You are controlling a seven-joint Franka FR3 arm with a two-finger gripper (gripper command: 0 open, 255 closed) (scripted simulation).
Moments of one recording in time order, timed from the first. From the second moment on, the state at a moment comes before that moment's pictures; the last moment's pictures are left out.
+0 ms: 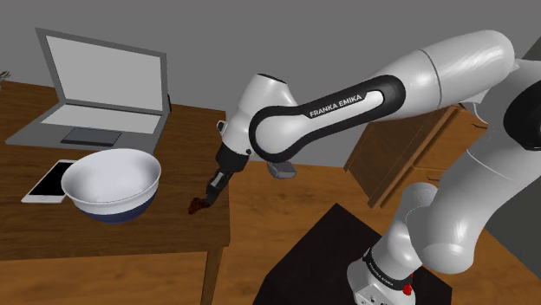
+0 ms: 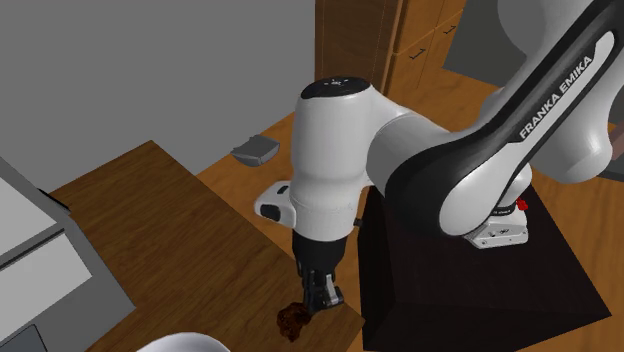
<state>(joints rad) 0.39 -0.04 0.18 -2.31 0.40 2.45 -0.17</state>
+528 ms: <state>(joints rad) 0.38 -0.10 0.18 -2.27 0.38 2.35 -0.13</state>
